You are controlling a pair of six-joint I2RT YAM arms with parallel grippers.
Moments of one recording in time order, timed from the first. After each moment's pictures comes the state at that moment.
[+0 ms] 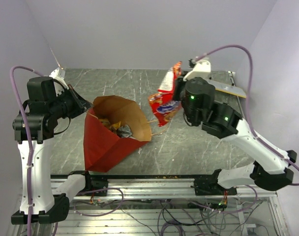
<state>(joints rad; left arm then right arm) 0.00 1.00 1.58 -1.16 0.32 -0.54 1.05 1.34 1.69 -0.51 0.84 0.32</state>
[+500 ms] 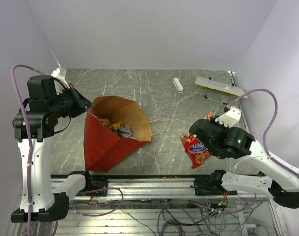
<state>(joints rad) 0.00 1.03 1.61 -1.17 0.36 -0.54 1.03 0.95 1.22 -1.30 1.06 1.24</state>
